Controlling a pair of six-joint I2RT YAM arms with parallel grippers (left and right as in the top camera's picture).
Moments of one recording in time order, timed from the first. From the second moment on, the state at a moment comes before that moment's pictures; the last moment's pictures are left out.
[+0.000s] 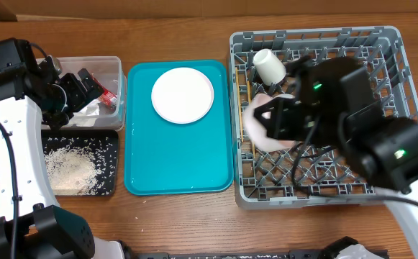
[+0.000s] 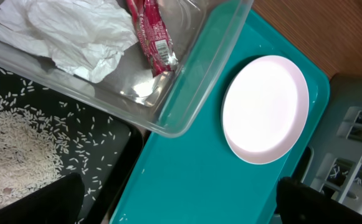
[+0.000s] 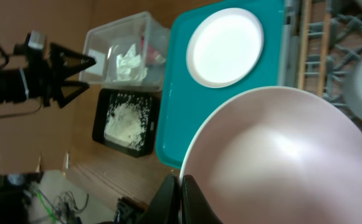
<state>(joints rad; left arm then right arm) 0.34 1.65 1.60 -1.17 0.30 -0.31 0.46 1.28 1.62 -1.14 -0.36 0.59</state>
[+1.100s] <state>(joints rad) 0.34 1.65 1.60 -1.17 0.30 -0.31 -0.17 1.27 0.84 -0.87 -1.33 0.11</state>
